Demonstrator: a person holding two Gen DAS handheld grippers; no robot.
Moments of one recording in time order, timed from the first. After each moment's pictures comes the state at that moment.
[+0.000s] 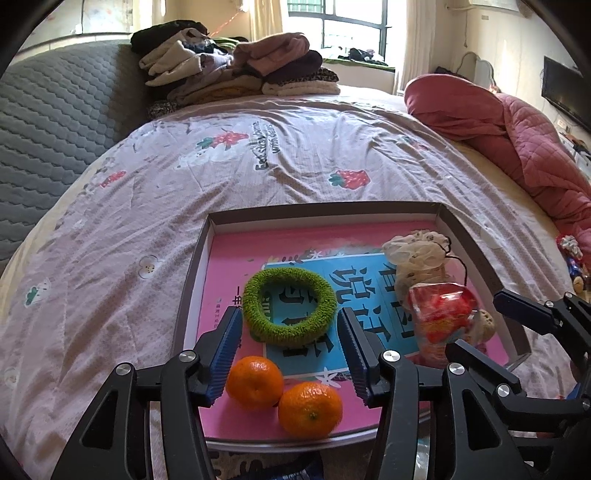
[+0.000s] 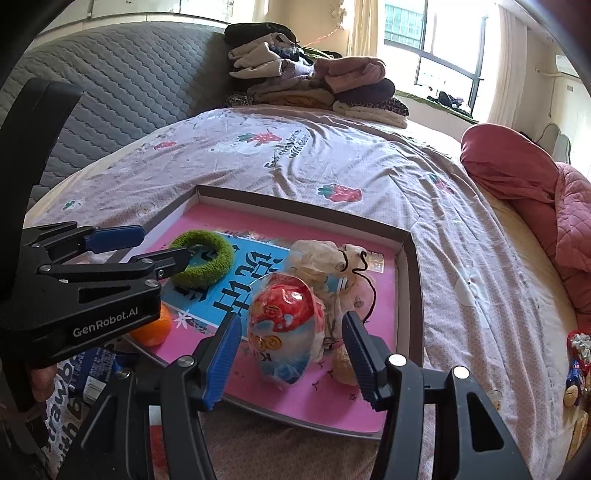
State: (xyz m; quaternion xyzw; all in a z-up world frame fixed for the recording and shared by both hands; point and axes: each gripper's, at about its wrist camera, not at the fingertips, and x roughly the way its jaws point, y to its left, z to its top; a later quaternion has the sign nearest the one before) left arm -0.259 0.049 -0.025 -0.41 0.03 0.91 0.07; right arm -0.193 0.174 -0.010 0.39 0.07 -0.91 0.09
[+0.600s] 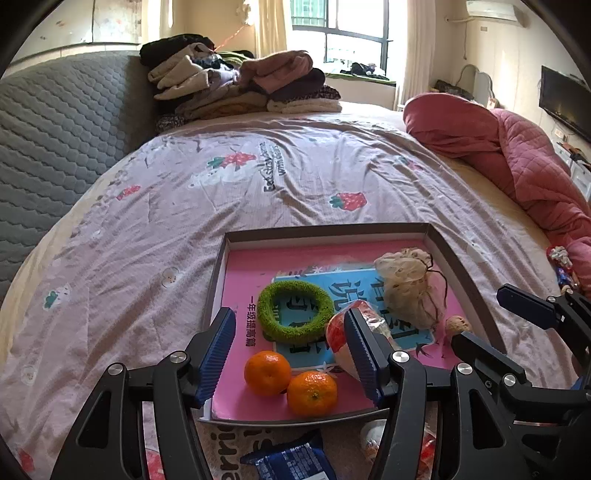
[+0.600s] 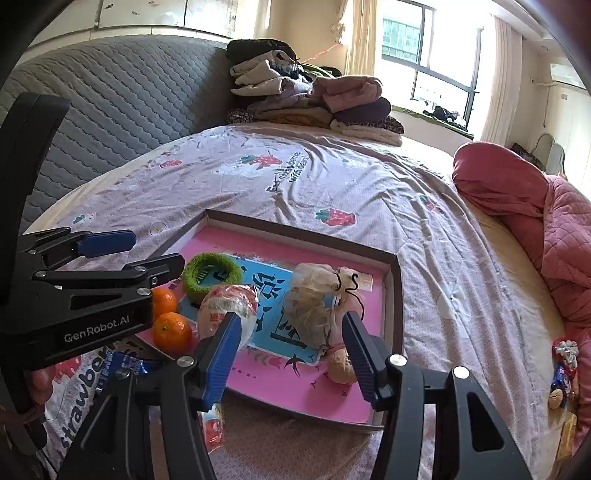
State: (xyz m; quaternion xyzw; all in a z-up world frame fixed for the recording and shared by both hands) left arm -0.233 0.040 0.012 -0.38 0.03 0.92 0.06; right arm -0.171 0.172 0.026 0.36 0.08 -0.92 0.09
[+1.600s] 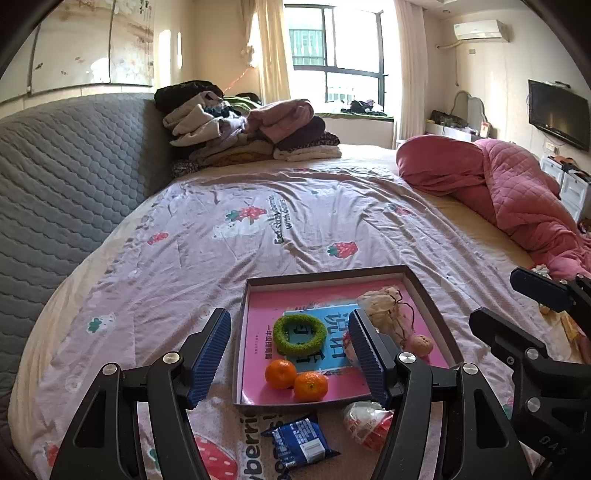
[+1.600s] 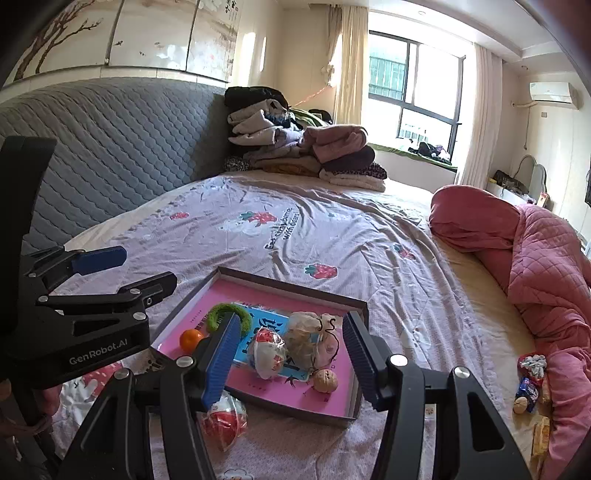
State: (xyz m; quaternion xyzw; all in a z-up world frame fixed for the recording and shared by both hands) left arm -0.159 0.033 0.097 -0.31 0.04 0.95 0.05; right arm -0.104 0.176 0.113 0.28 0.07 -0.95 0.07
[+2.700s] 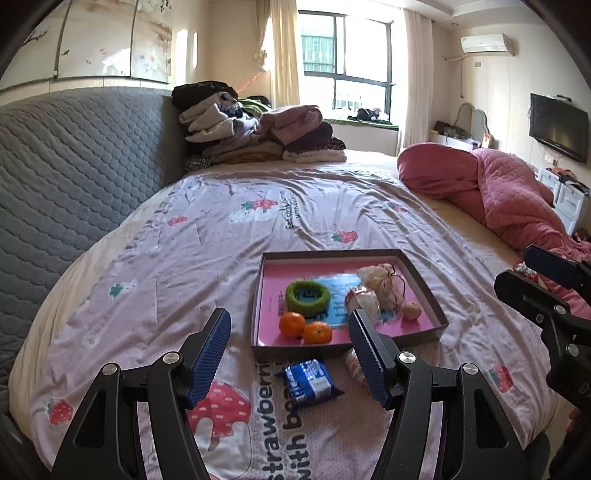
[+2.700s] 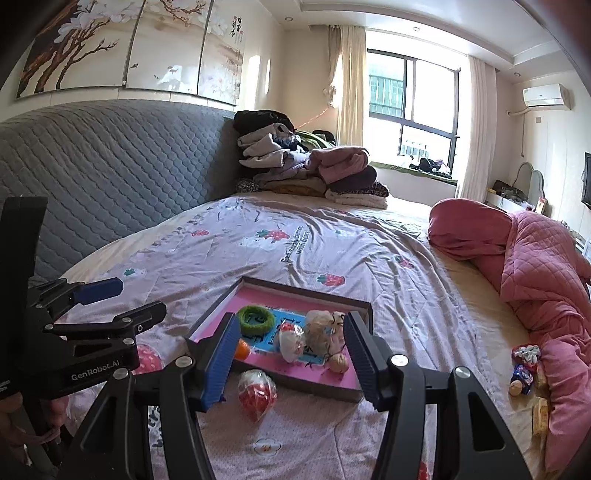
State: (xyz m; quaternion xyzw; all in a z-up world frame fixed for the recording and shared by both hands) left arm -0.070 0.001 0.091 -0.30 0.01 0.95 0.05; right arm -0.028 0.168 0.128 0.25 0.06 -0.96 0.09
